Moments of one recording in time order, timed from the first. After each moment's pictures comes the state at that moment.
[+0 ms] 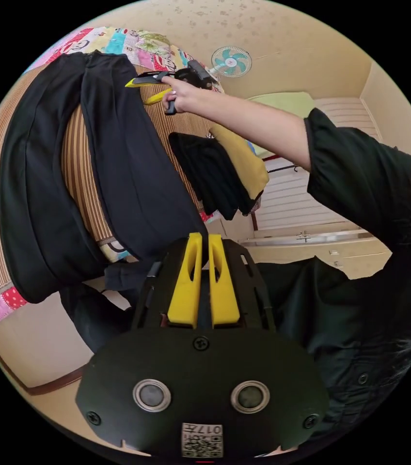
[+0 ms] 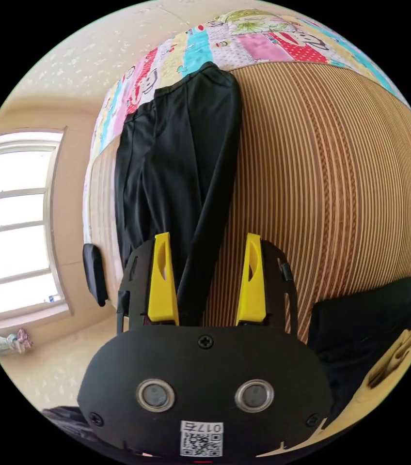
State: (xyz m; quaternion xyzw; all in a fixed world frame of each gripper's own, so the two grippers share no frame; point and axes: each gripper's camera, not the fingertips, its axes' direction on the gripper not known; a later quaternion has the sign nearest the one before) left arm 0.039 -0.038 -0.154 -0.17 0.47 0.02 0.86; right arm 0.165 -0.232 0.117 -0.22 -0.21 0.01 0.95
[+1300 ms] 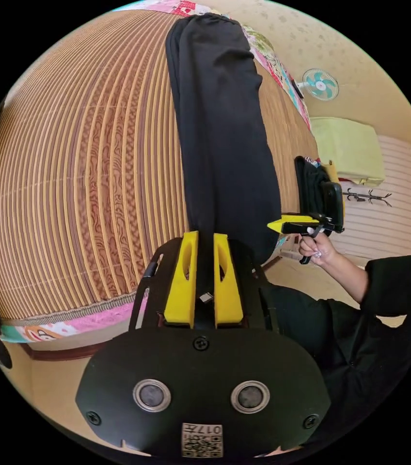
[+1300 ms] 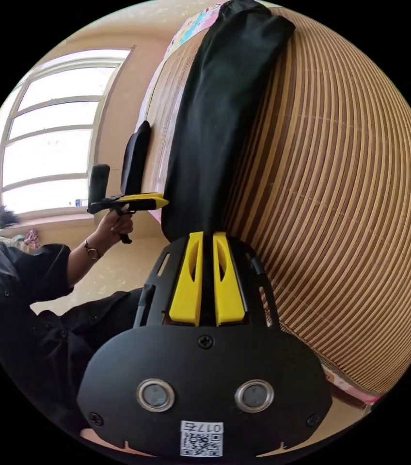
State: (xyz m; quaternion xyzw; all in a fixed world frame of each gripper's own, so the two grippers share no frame) left arm -0.172 -0.005 0.028 -0.26 0.35 -0.04 0.90; right arm 0.062 0.079 0.102 -0.29 -0.41 -0.15 0.85
